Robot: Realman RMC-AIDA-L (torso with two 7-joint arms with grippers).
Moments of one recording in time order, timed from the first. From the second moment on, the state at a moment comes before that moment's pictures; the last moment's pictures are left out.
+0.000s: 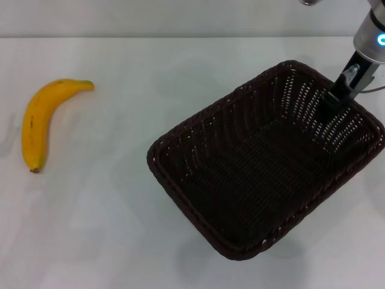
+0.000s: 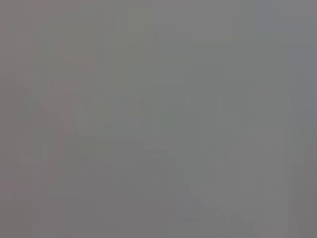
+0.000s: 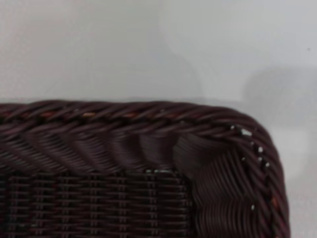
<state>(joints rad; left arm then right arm) -0.26 -2.08 0.83 0.13 -2.65 -1.68 2.77 1.18 1.99 -1.03 -0.65 0.22 1.52 -0.54</state>
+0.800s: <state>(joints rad) -0.23 -2.08 0.82 0.14 -2.66 -1.69 2.77 1.14 1.93 -0.77 -0.67 0.21 1.62 -0.22</state>
